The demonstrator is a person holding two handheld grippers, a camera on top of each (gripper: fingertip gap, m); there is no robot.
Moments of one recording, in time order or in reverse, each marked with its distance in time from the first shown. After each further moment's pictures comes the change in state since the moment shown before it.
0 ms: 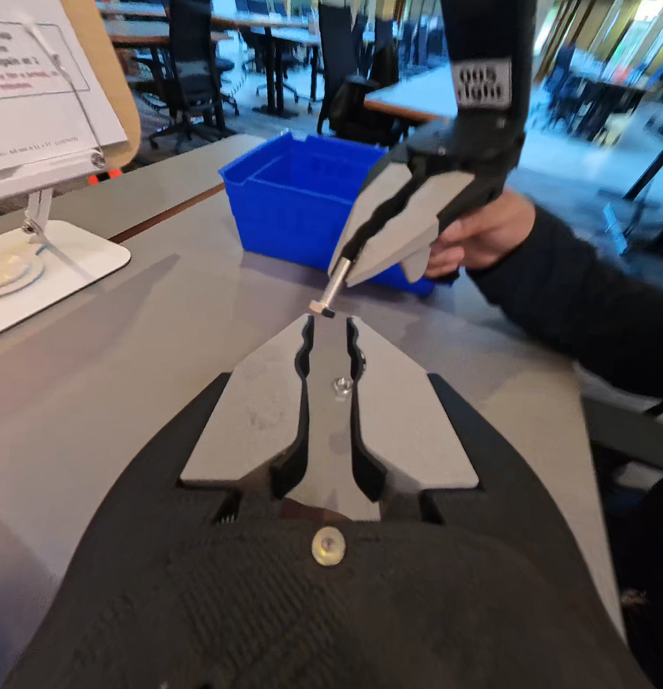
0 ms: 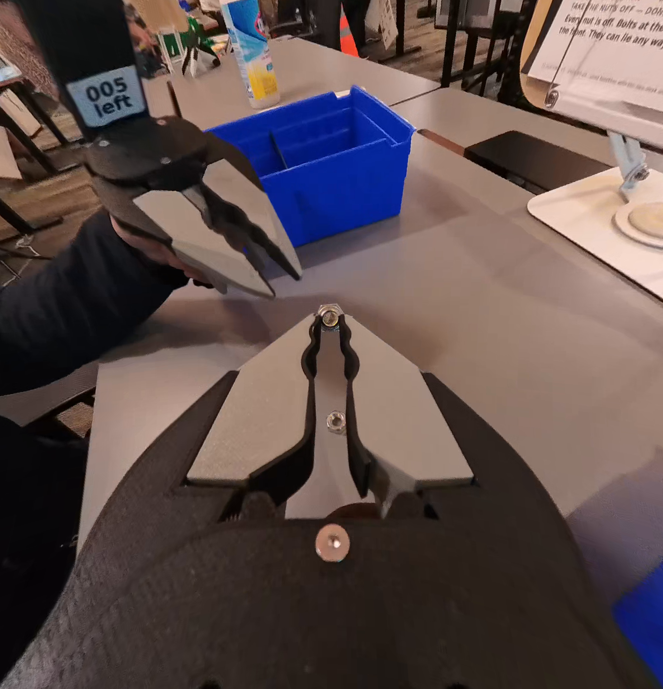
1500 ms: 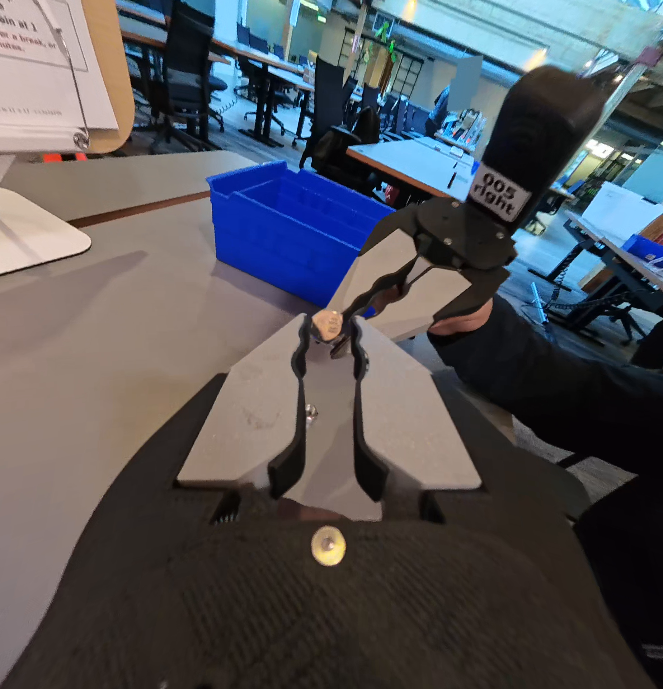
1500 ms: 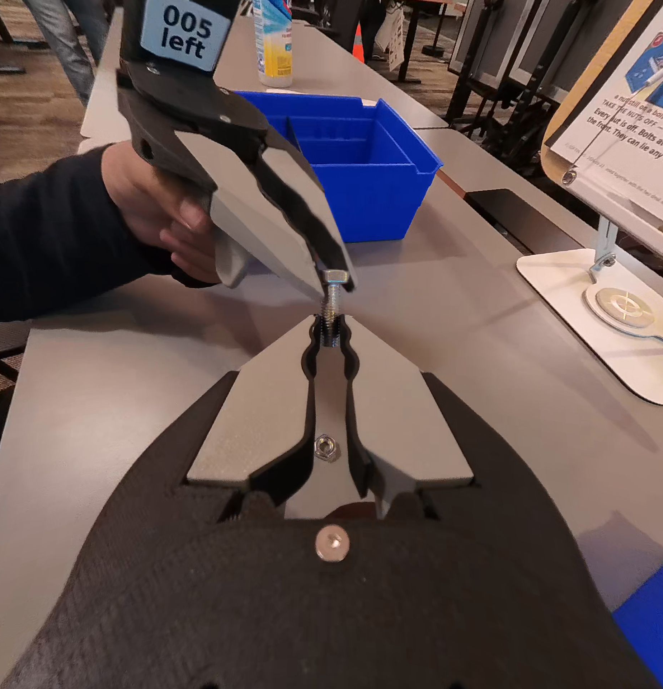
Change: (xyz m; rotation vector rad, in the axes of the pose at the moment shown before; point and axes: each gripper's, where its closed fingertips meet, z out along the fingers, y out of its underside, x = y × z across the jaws) left arm 0.002 -0.013 0.003 0.096 0.064 -0.209; right arm -0.022 -0.001 0.024 -0.002 0.048 -0.261
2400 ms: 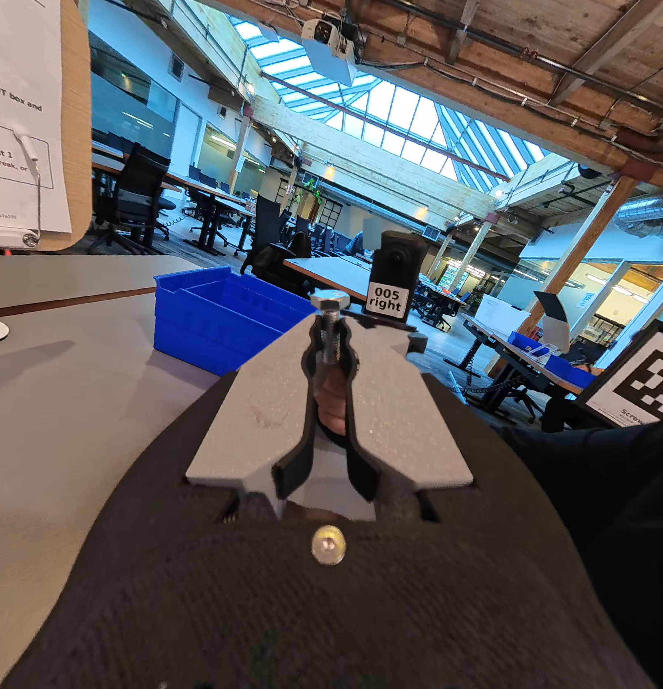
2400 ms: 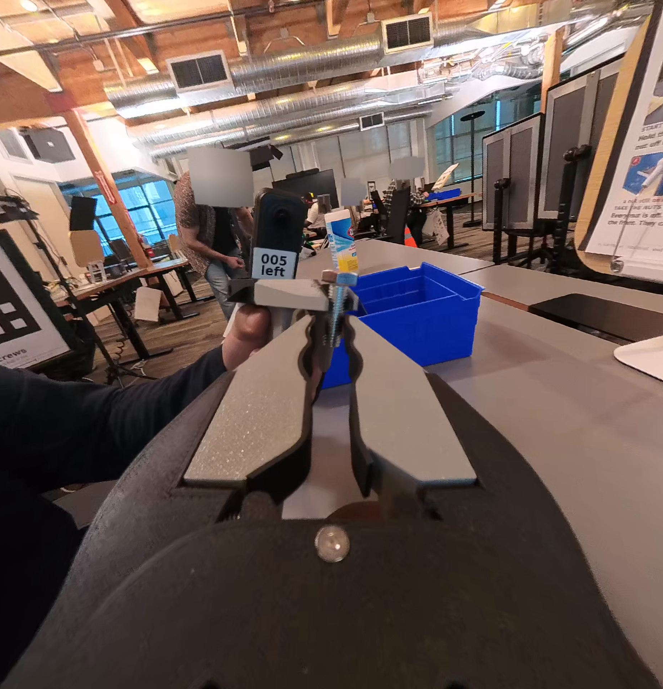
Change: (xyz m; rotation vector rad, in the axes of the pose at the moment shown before) left arm 0.031 -0.048 -0.013 0.316 0.193 -0.084; right arm -0.015 -0.065 -0.022 0.492 -0.191 0.290
